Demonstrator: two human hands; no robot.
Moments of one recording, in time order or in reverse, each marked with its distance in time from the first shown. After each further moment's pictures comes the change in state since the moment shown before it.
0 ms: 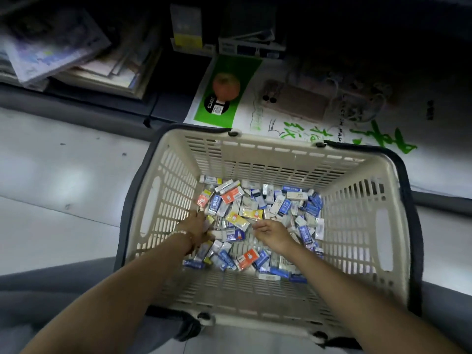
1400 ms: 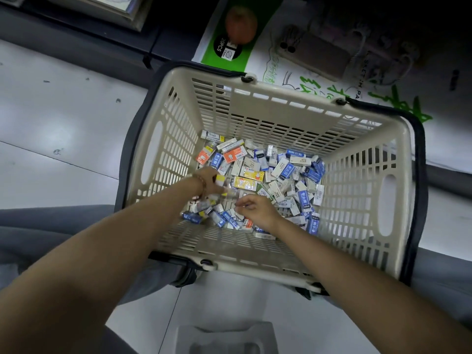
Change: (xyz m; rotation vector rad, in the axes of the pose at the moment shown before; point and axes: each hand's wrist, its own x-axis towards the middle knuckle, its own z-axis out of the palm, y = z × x) left_hand -0.007 0.029 -0.014 0.010 -0.088 0.122; right_hand -0.031 -0.009 0.037 -0.039 -0.073 -0.095
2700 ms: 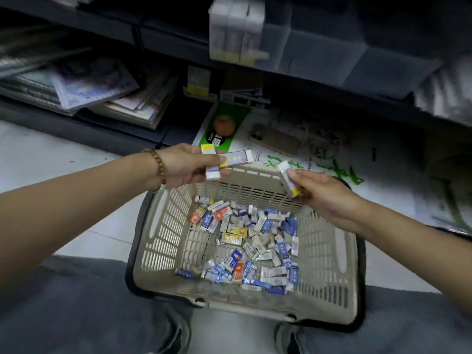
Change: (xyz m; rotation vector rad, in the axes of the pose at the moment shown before) left_hand -0.163 0.084 -0.172 -1.231 -0.034 0.262; right_hand -0.134 -0.175 -0.155 0.360 0.104 -0.202
